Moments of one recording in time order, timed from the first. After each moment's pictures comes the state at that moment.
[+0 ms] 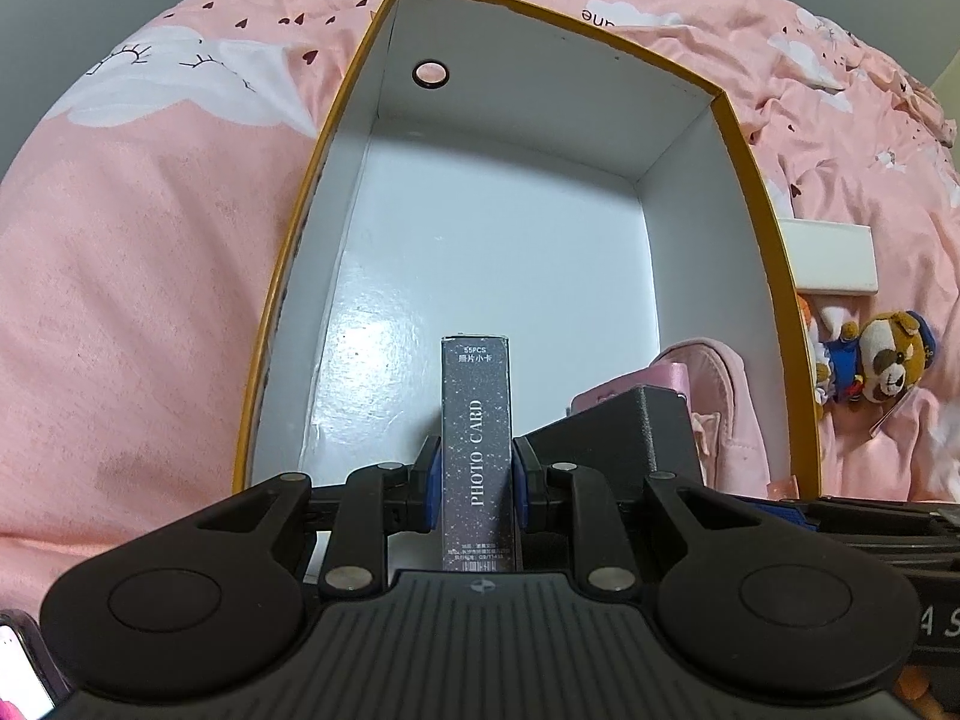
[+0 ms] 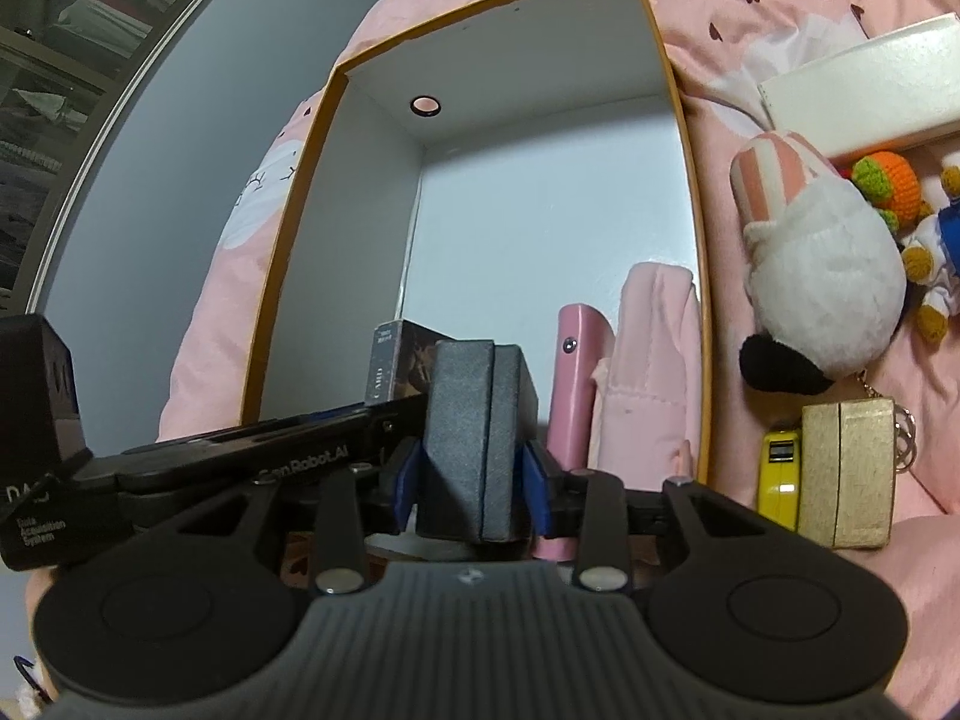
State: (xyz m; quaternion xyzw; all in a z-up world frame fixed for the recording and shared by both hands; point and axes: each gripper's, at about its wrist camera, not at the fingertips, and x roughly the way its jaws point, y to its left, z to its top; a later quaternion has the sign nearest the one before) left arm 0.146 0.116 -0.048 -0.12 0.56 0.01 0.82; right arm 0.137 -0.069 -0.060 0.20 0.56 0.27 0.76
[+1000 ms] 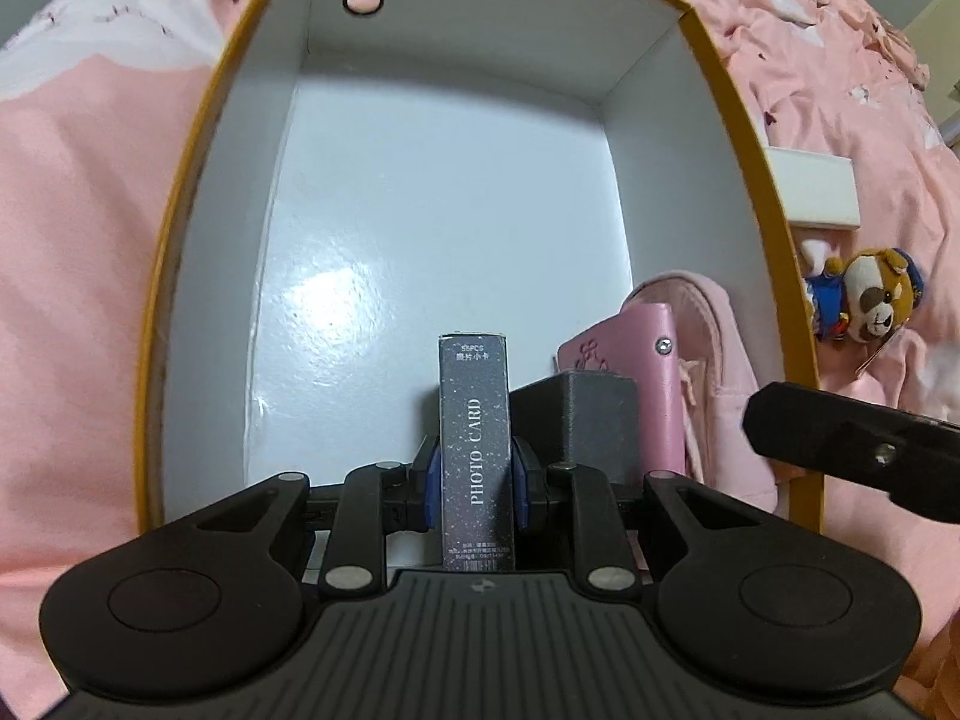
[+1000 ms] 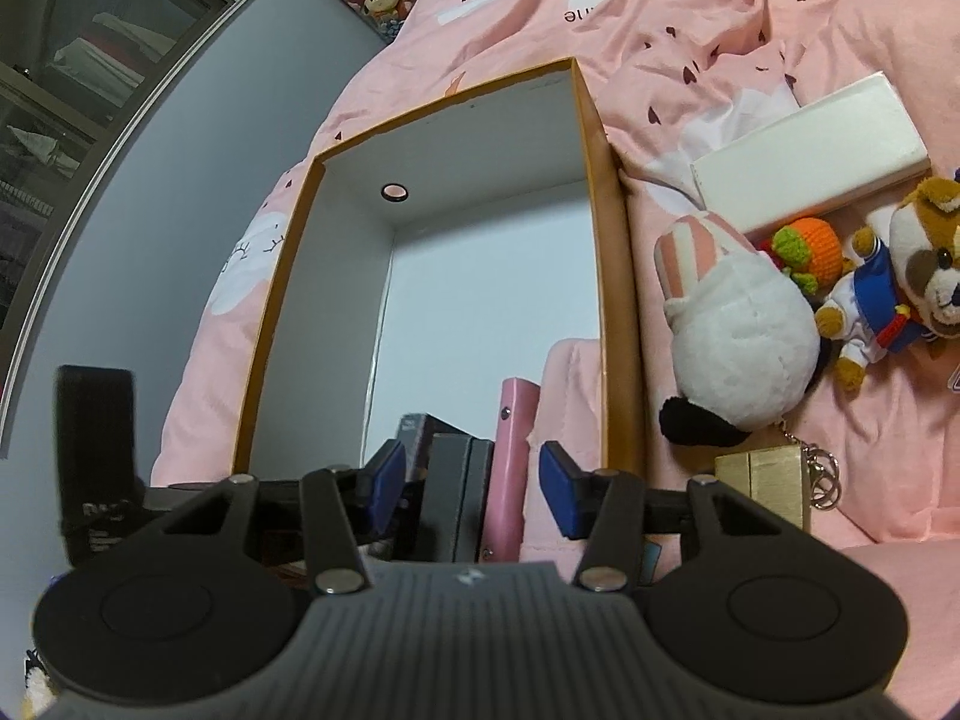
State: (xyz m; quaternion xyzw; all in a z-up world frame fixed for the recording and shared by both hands) left arm 0.160 0.111 -0.073 -0.13 0.61 -0.06 0.78; right arm 0.140 -0.100 -0.044 0.21 0.52 0.24 0.80
